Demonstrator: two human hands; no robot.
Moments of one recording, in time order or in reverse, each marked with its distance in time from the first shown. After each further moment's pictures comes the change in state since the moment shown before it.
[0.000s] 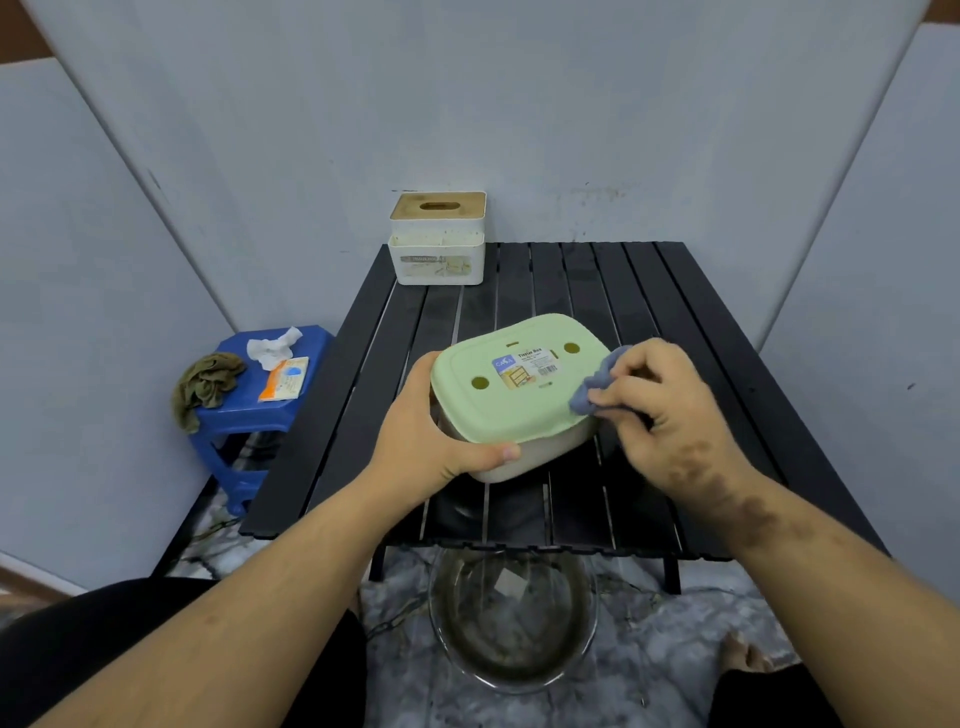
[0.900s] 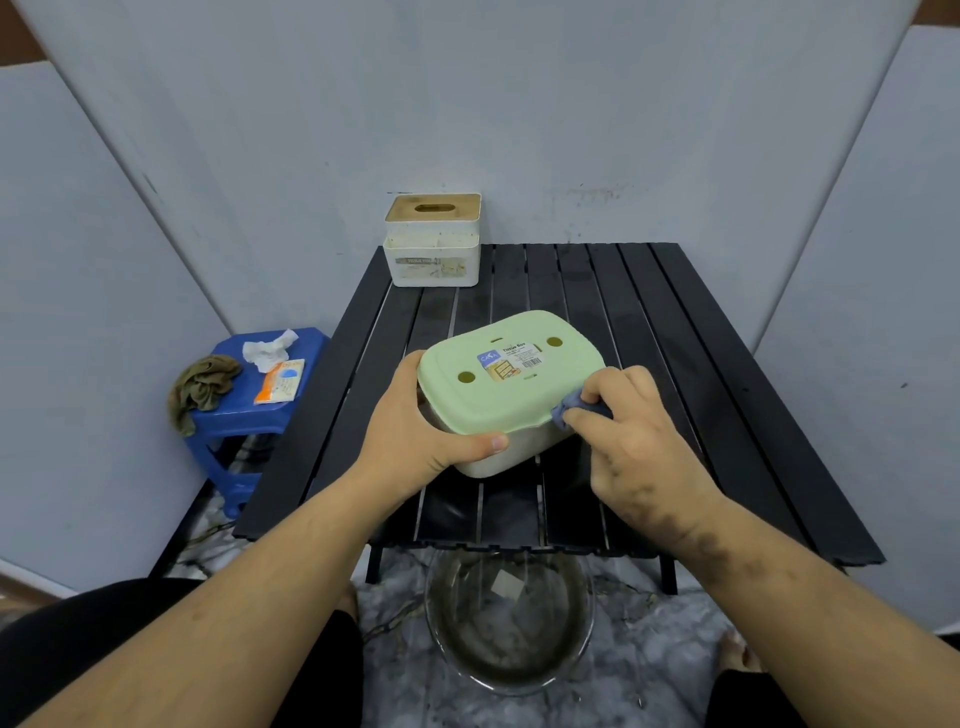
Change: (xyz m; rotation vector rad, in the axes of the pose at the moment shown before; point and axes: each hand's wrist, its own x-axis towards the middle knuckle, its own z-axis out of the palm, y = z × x) left_hand 0.008 -0.004 -0.004 0.018 0.030 -0.042; right_hand -0.015 -0.003 0.021 -0.270 -0.104 -0.052
